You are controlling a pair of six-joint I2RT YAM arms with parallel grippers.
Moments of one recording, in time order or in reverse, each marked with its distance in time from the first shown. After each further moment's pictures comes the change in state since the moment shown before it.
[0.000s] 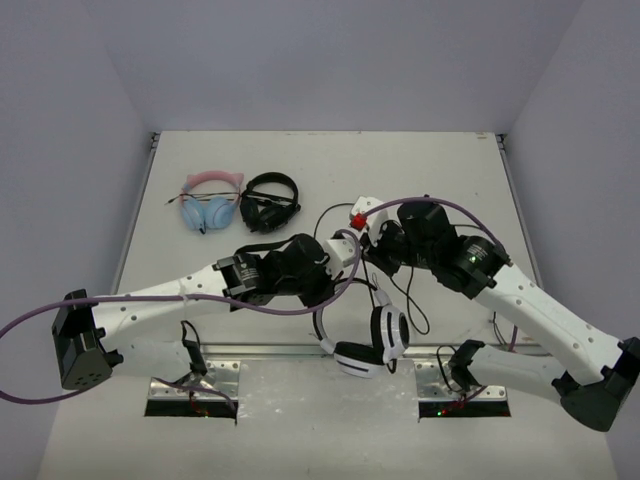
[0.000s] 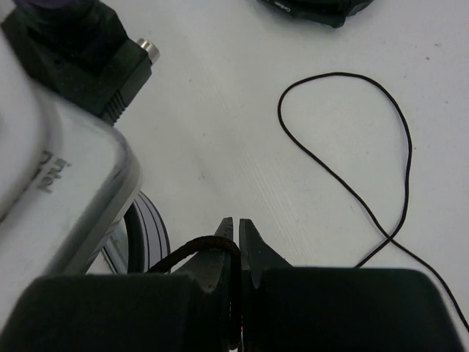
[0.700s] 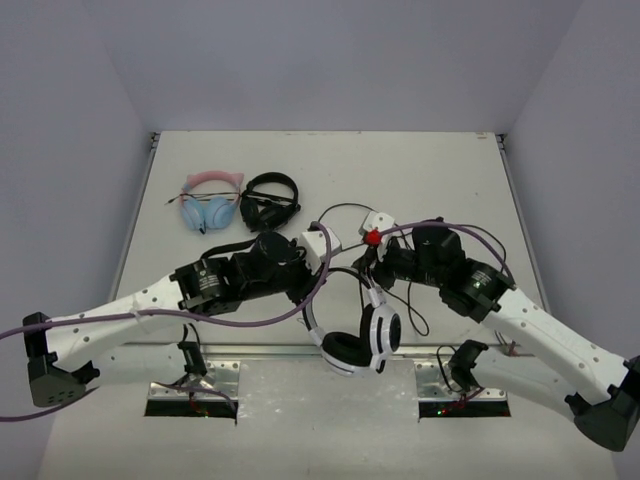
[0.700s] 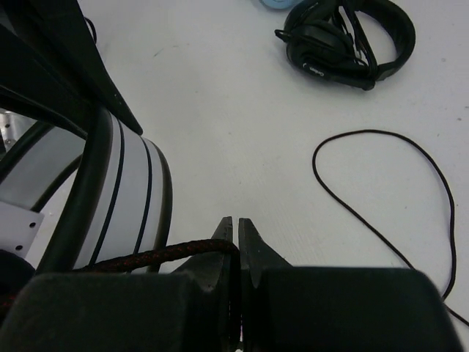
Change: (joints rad) left arm -0.014 -0.193 0.022 -0.016 -0.057 0.061; right arm 0.010 -0.148 -0.257 0.288 -0.127 0.072
